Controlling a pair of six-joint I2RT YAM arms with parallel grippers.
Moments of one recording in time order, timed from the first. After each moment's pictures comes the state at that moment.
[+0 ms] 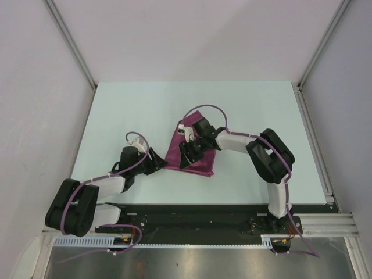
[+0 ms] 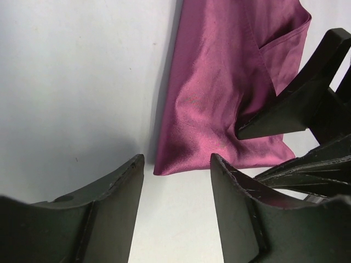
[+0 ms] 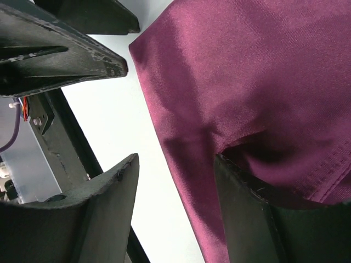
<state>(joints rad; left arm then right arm) -0.27 1.25 0.24 0.38 0.33 -0.72 0.71 1.99 1.27 -0.27 -0.66 0.19</state>
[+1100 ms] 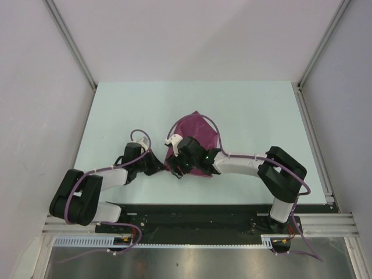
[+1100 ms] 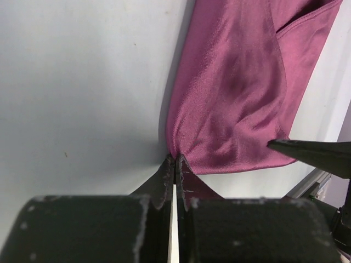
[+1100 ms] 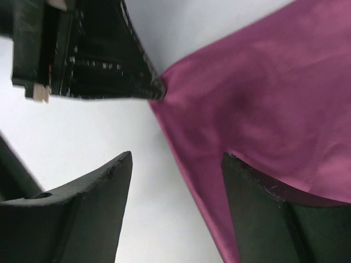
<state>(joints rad) -0.27 1.36 0.34 0.24 0.40 -0.73 1.00 1.78 1.09 -0.06 -0.07 0.17</state>
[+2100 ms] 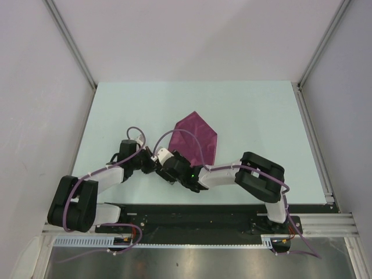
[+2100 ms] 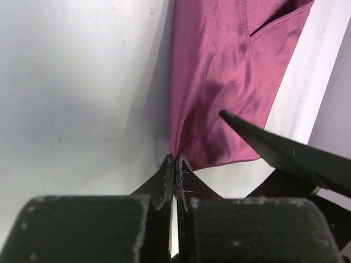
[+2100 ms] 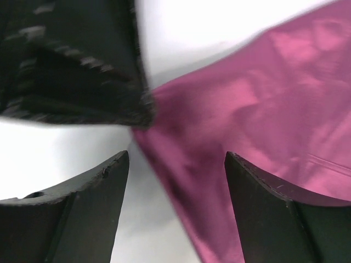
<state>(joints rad) -0.20 1.30 0.39 0.11 0.49 -0.74 1.19 1.94 1.09 0.18 0.40 0.01</state>
